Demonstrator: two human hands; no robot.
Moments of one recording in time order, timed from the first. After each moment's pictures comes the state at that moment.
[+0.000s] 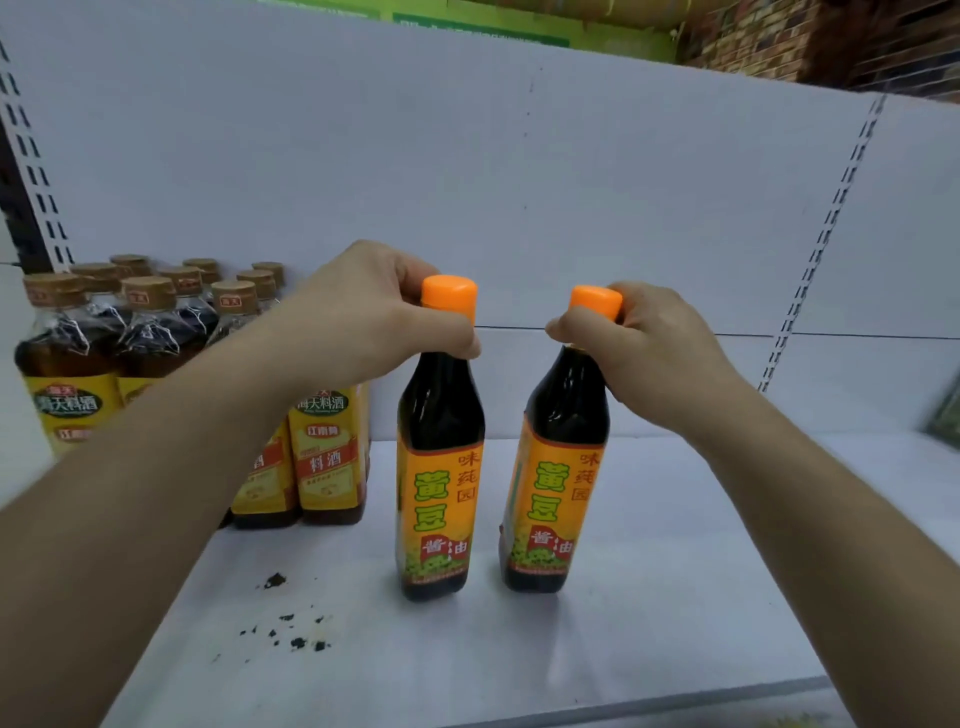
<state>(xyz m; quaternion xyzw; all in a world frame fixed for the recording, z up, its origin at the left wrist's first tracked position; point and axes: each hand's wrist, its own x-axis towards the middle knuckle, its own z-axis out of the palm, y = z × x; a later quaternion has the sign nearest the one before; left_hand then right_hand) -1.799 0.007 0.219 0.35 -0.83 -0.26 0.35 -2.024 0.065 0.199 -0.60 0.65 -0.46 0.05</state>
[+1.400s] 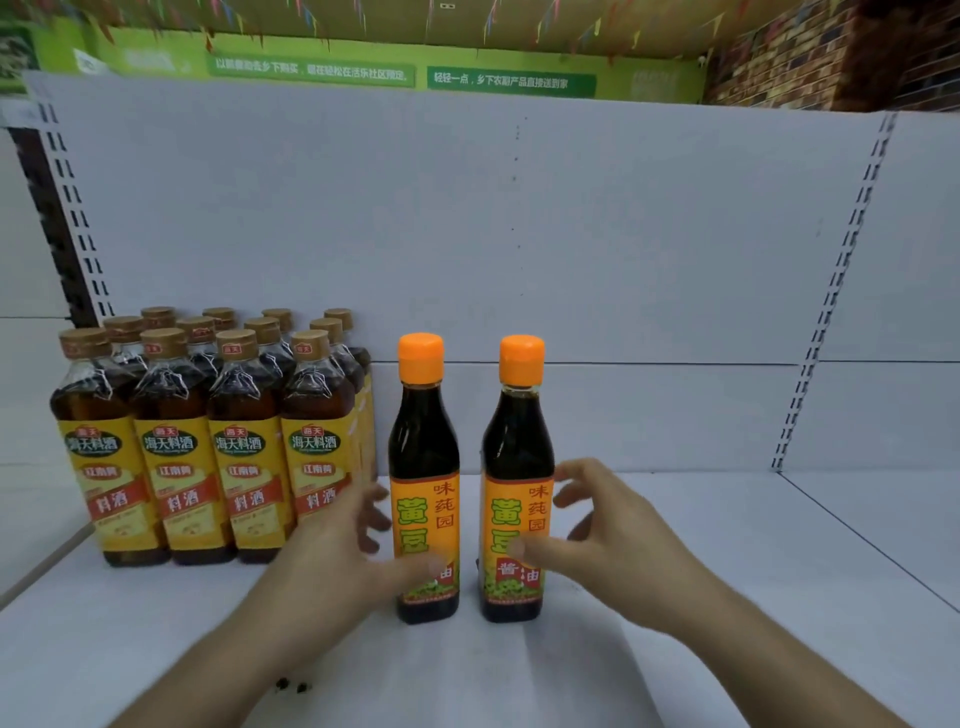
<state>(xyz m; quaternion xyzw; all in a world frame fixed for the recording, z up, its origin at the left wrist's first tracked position) -1.795 0.024 0.081 0.55 -0.72 -0.31 0.30 -2.052 0.080 0.096 -0.63 0.67 -0.33 0.20</state>
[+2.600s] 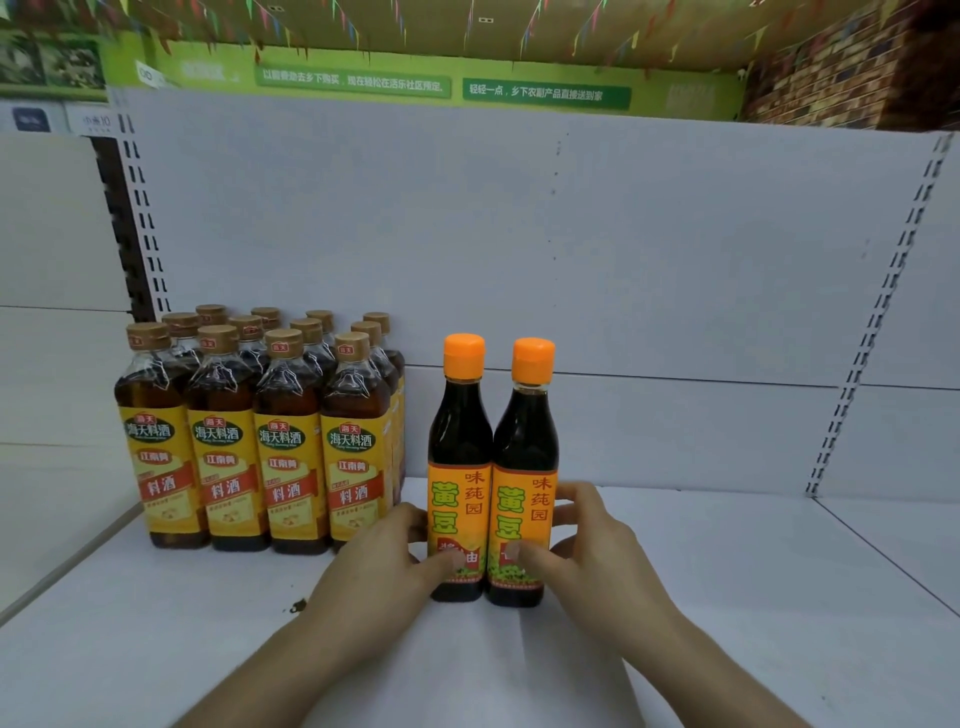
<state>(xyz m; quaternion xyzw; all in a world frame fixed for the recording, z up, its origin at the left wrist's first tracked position) -1.810 0.012 0.052 0.56 -0.73 -0.26 0.30 -2.025 0.051 0.060 -0.62 0.66 -0.37 0.20</state>
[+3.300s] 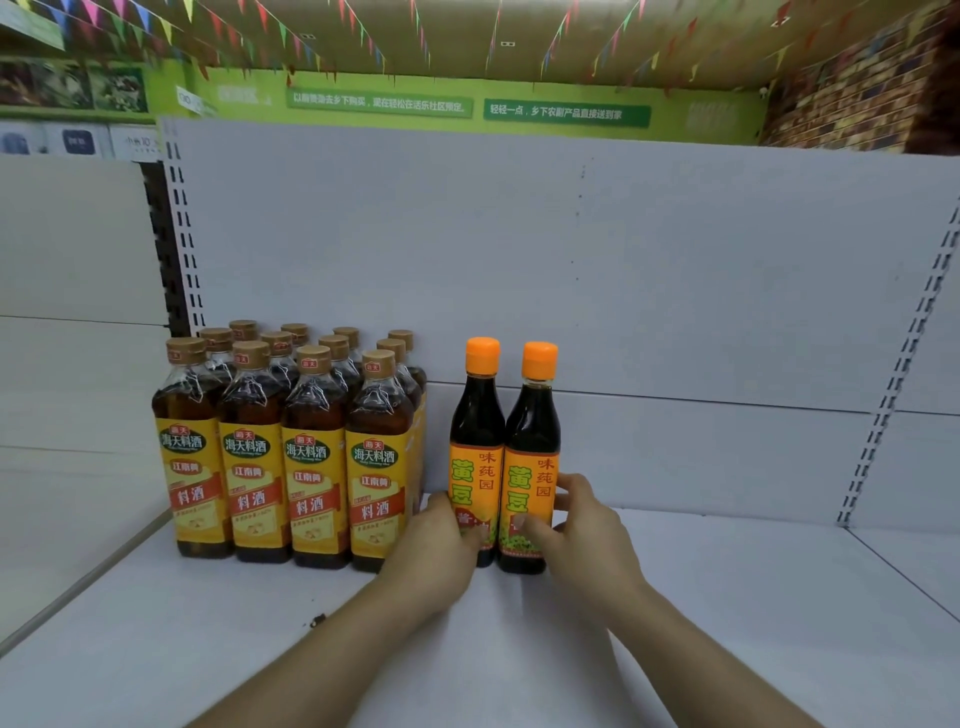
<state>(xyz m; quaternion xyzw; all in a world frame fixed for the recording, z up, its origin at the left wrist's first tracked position) -1.846 -0.045 0.038 0.61 -0.69 -0.24 0.30 -2.016 -0.010 0.051 -0.60 0.67 -0.40 0.16</state>
